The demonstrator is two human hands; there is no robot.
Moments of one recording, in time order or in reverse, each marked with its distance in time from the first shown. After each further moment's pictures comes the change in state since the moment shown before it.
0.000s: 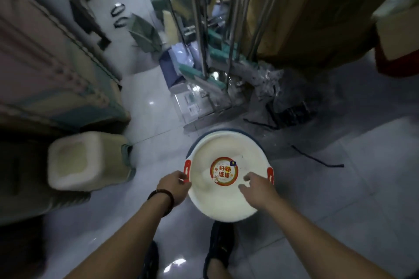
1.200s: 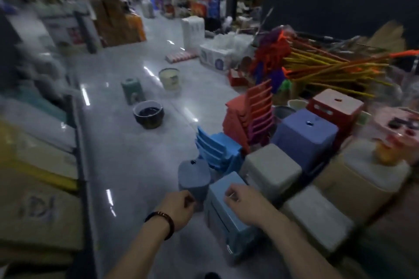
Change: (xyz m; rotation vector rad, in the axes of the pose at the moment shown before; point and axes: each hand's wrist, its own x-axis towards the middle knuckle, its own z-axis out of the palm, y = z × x) left_hand -0.646 -0.791 -0.350 -0.675 0.847 -0.415; right_hand -0.733 -0.578 0.616 -0.978 -0.399 -1.336
